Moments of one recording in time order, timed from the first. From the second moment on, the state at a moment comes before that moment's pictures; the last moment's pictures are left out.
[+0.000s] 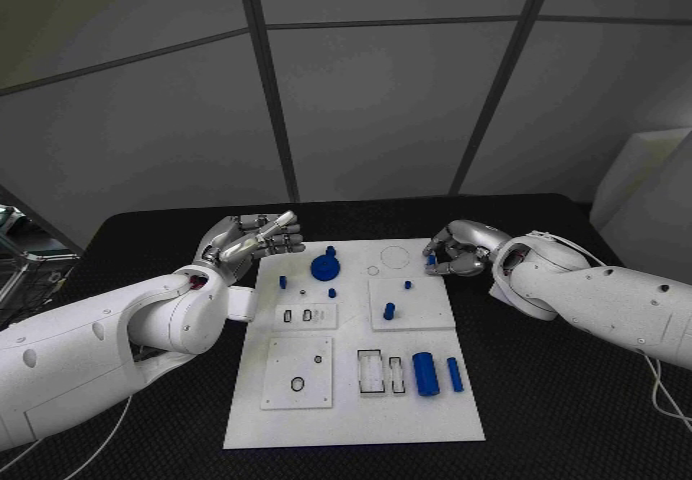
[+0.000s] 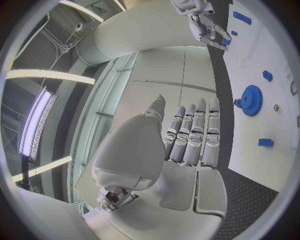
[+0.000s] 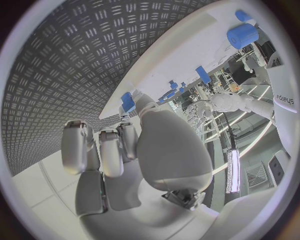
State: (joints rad) left arm 1.13 -0.87 0.06 1.55 0.01 -0.35 0.41; left_hand 1.43 -0.01 0.04 0.13 0.11 0.94 0.23 0.09 0.07 1.01 0.18 0.10 0.07 1.07 0.13 0.11 0.12 0.18 0.86 0.25 0.34 0.15; right arm 1.17 -0.81 0.02 1.25 -1.37 -0.28 0.03; right_hand 1.40 -0.08 0.12 0.13 0.23 0.95 0.17 0.08 0.06 1.43 0.08 1.39 1.31 1.47 0.00 1.55 1.31 0.05 1.41 0.11 1.46 1.31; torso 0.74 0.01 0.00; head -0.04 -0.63
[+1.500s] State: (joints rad) left arm 1.13 -0.87 0.06 1.55 0.01 -0.35 0.41; left_hand 1.43 -0.01 0.04 0.13 0.11 0.94 0.23 0.09 0.07 1.01 0.18 0.10 0.07 1.07 0.13 0.11 0.12 0.18 0.86 0.25 0.34 0.15; right arm 1.17 -0.82 0.02 1.26 -1.37 -0.30 0.02; right_hand 1.43 -0.04 0.15 0.12 0.15 1.07 0.12 0.18 0.09 1.45 0.04 1.41 1.31 1.47 -0.02 1.56 1.31 0.05 1.44 0.09 1.47 1.31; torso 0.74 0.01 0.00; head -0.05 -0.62
